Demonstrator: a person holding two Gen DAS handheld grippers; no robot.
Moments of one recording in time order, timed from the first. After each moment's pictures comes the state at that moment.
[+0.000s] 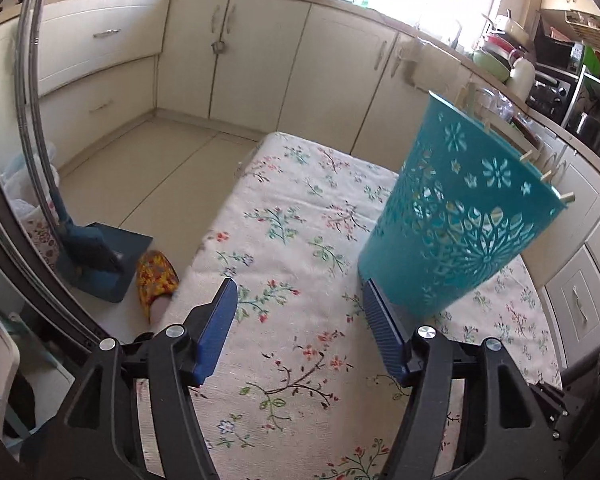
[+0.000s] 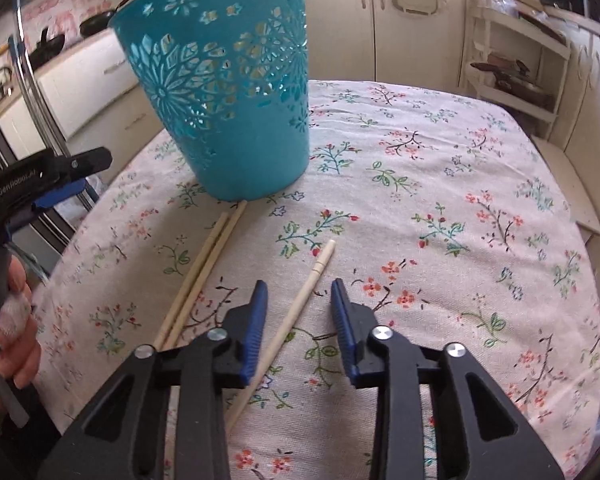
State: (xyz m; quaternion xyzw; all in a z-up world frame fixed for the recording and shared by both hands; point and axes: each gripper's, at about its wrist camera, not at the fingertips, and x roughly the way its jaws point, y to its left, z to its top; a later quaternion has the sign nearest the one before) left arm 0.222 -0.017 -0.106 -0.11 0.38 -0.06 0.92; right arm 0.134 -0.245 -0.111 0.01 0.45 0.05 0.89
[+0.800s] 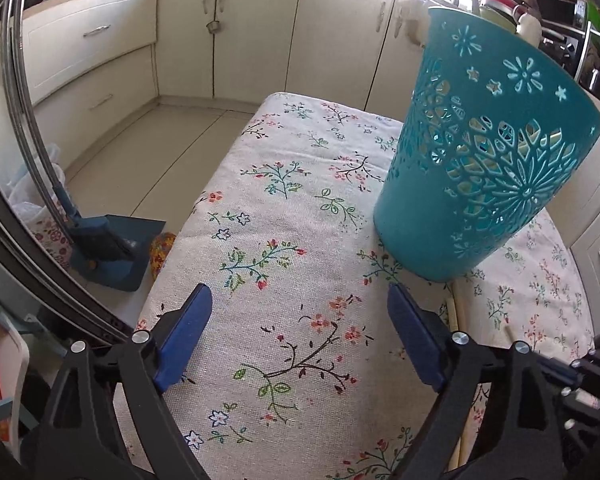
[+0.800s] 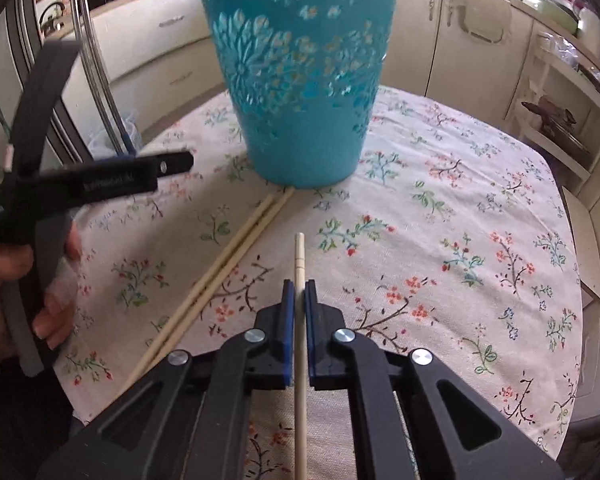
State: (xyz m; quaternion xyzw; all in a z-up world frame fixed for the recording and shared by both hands) left arm 0.237 -0.042 -0.127 -0.05 0.42 -0.04 0.90; right arm 0.125 -0.237 -0.092 -0.06 0.46 0.13 0.88
